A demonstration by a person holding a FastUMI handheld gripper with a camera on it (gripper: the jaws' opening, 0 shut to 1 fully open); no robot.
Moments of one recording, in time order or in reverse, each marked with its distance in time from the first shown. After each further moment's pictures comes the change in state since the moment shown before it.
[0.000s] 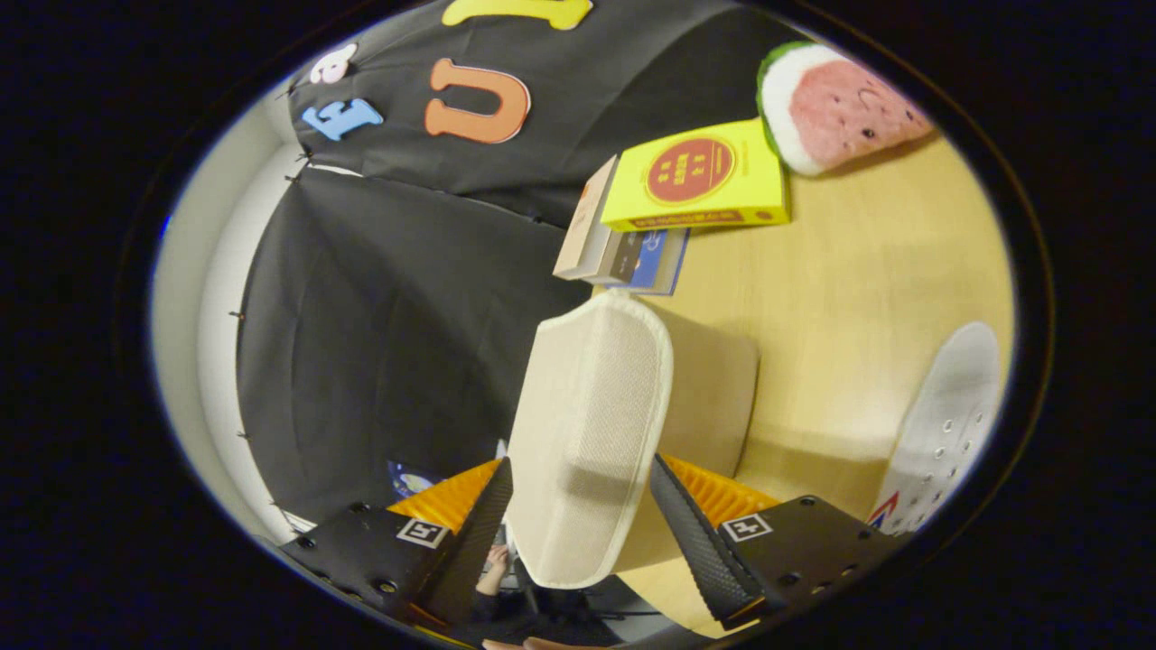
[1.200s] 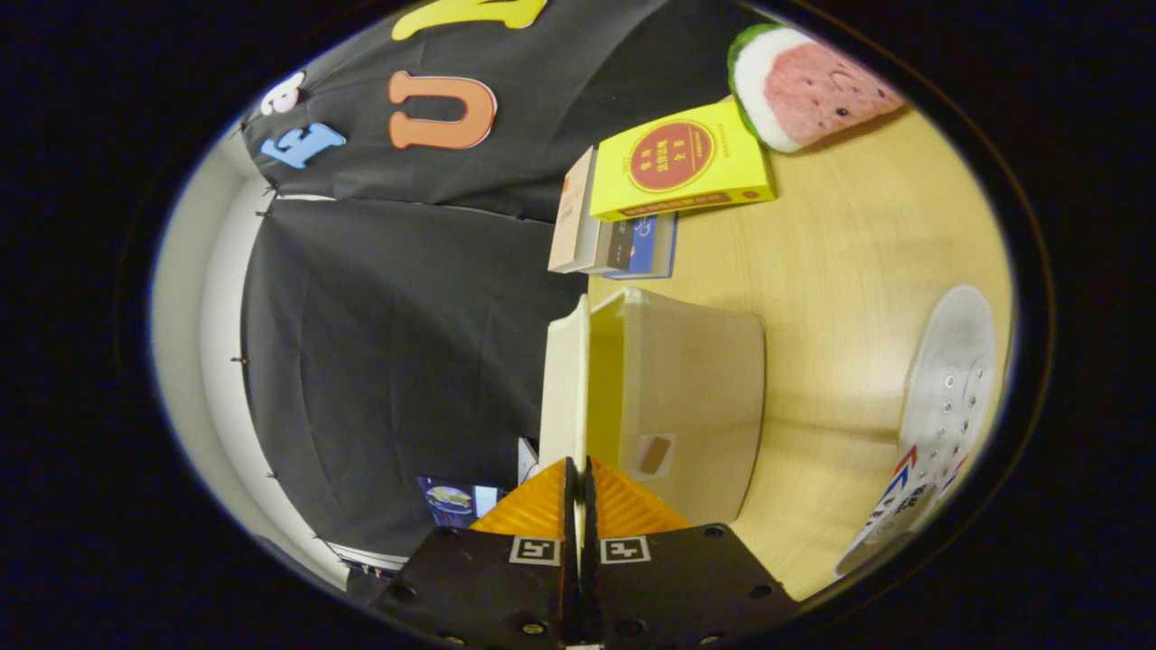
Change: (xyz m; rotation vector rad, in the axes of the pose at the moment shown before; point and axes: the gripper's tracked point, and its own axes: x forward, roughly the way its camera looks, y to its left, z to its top) arm -0.030 0.060 0.012 0.106 0.002 -0.058
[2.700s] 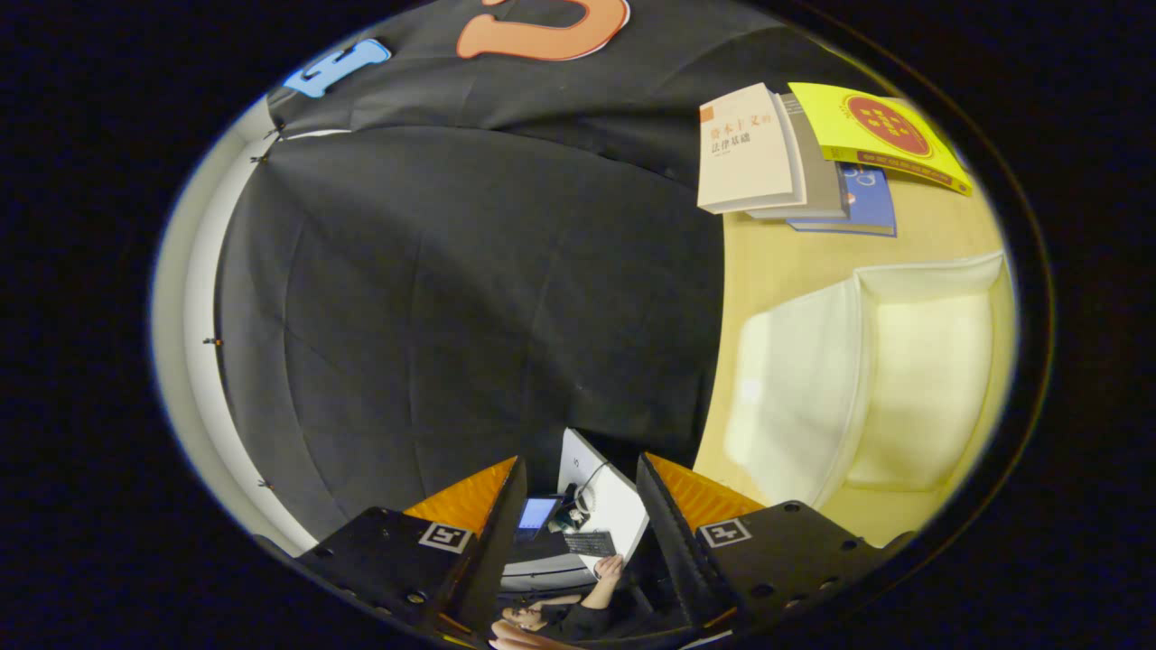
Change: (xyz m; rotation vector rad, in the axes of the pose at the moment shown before) arm 0.204 0.238 -0.032 -0.021 0.073 -0.007
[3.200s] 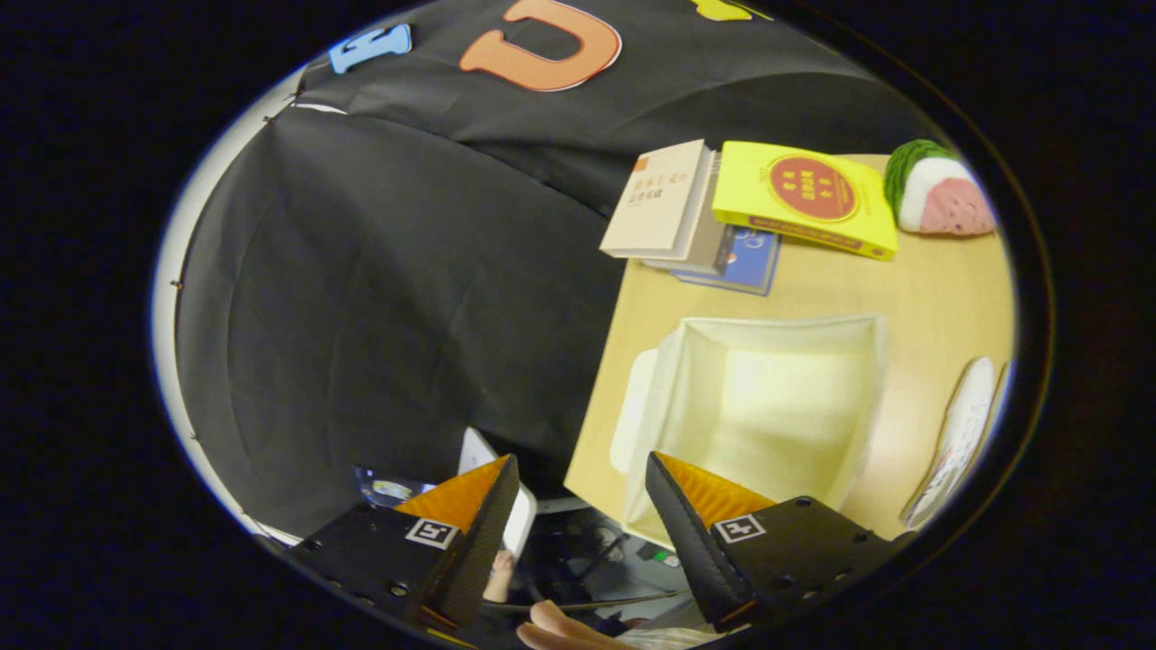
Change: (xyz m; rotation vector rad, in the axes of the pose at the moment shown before) arm -0.114 -0.122 0.009 -0.154 -0.095 -0.335
